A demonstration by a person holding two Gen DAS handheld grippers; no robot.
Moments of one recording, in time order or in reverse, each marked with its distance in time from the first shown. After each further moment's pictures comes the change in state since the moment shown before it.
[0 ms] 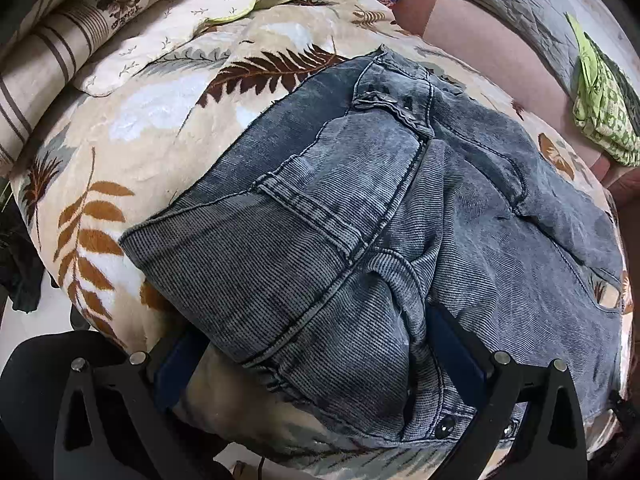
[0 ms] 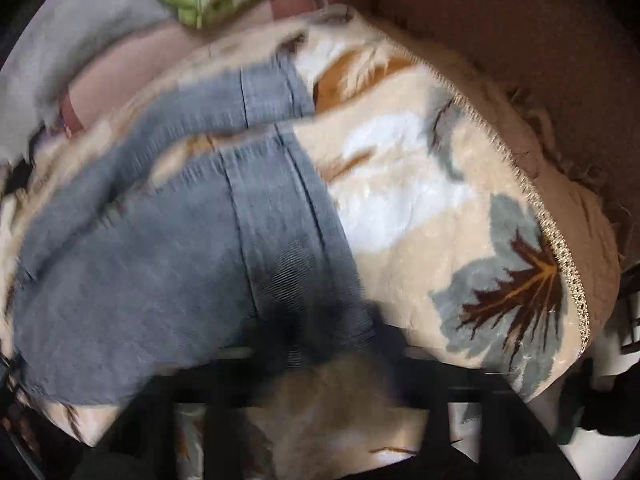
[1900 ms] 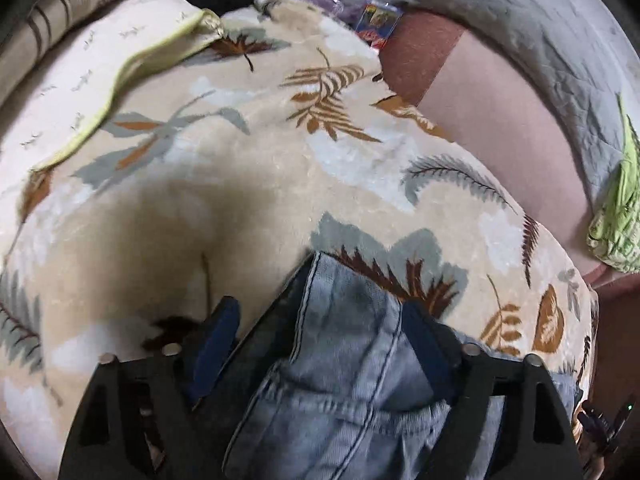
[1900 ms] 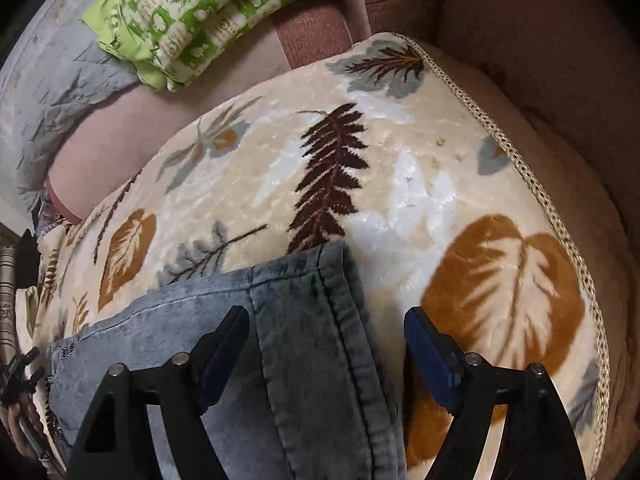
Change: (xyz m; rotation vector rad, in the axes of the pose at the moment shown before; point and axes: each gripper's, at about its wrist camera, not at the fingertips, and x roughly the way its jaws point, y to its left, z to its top) left arm 0.107 -0.075 0.263 -0.054 0.008 -0.120; right arm 0.121 0.030 0.252 0.067 -0.019 0.165
